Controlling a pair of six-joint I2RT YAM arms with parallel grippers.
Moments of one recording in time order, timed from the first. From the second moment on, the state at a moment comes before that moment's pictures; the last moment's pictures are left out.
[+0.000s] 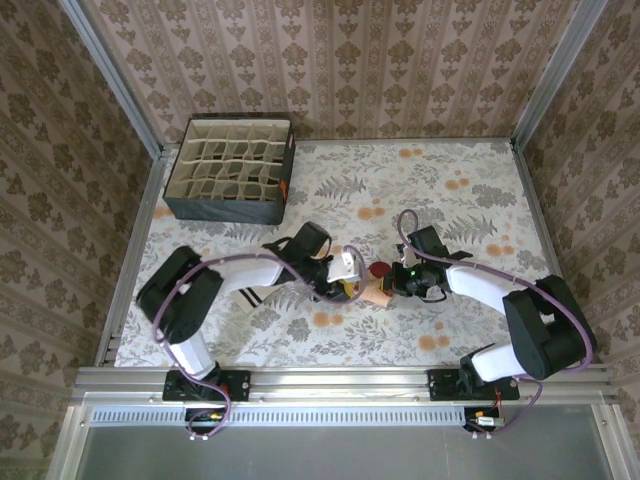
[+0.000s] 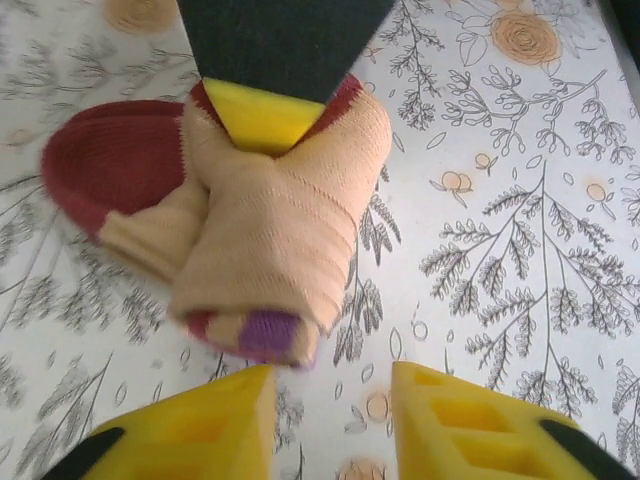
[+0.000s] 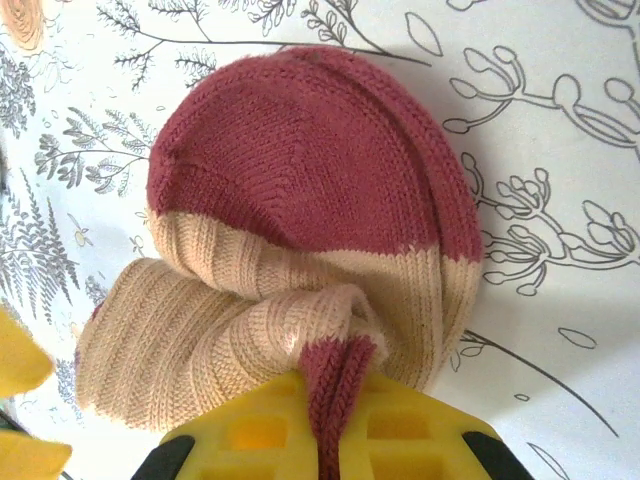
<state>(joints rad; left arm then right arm) -0.82 1.65 0.82 -0.08 0.62 0.58 0.34 1.43 0.63 -0.35 -0.41 0.58</state>
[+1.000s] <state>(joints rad) -1.07 1.77 0.81 0.22 0.08 1.06 0.32 1.59 0.79 -0.51 -0.46 0.48</state>
